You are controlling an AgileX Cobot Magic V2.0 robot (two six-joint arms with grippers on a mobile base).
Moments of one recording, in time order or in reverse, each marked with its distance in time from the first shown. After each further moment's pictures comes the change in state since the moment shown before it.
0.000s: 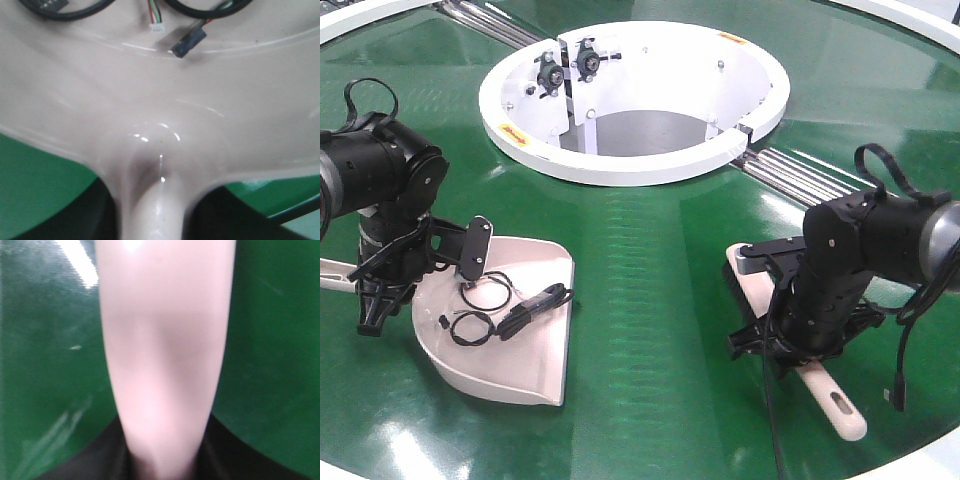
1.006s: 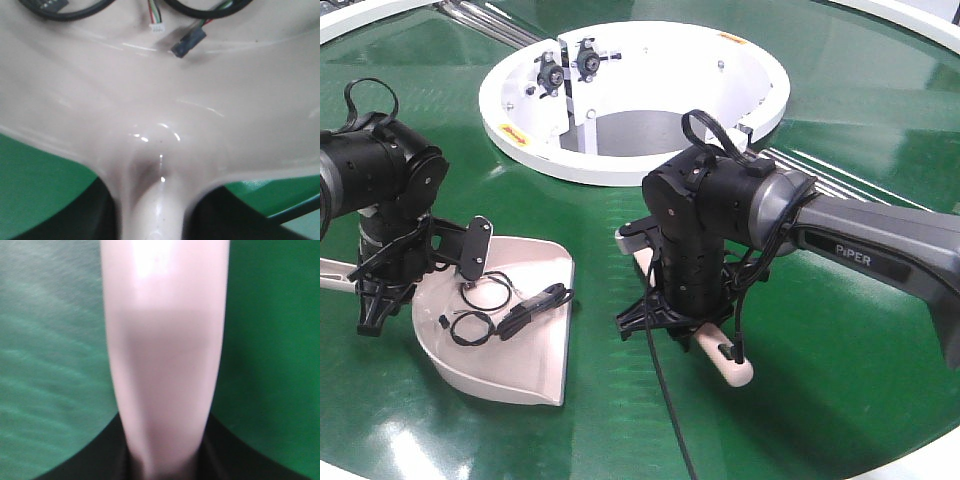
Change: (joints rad) left arm 0.000 0.000 0.000 0.000 0.000 0.000; right arm 0.287 0.229 -0.480 -0.125 0.327 0.181
